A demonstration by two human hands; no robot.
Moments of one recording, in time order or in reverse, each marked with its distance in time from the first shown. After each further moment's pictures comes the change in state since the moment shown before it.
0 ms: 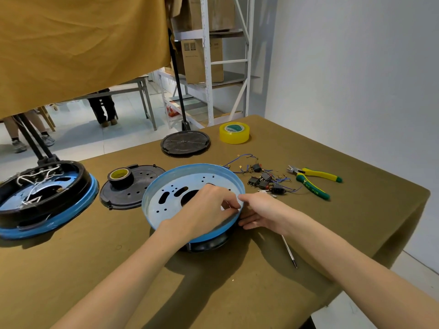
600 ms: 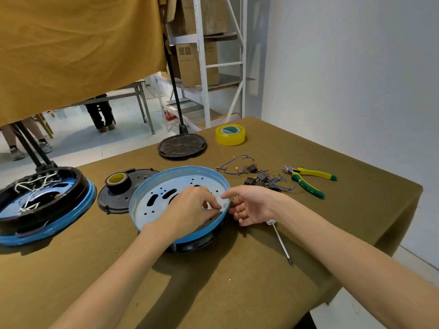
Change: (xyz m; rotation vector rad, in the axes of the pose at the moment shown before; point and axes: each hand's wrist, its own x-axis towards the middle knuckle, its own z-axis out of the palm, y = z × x) left_hand -0.011 -0.014 -0.011 0.118 -0.024 -0.140; right_hand 0.022 -0.018 -0.010 0.121 -0.171 0.201
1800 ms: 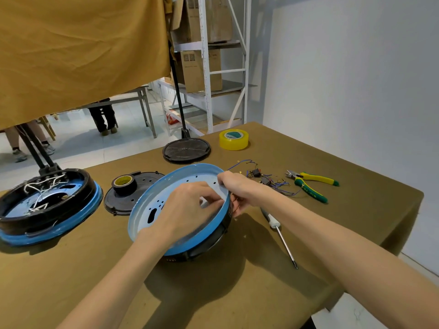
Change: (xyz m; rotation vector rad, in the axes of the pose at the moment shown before) left_hand -0.023 0.008 -0.025 -0.119 0.294 0.101; right_hand -0.011 -0.040 0.045 -0.423 0.197 -0.268
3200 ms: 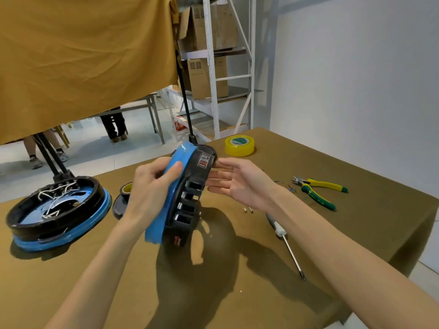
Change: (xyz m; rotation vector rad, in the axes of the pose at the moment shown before) left_hand 0.004 -0.007 -0.065 -0.513 0.292 -0.218; right_hand -0.028 -0.015 -0.014 0.860 -0.315 -0.327
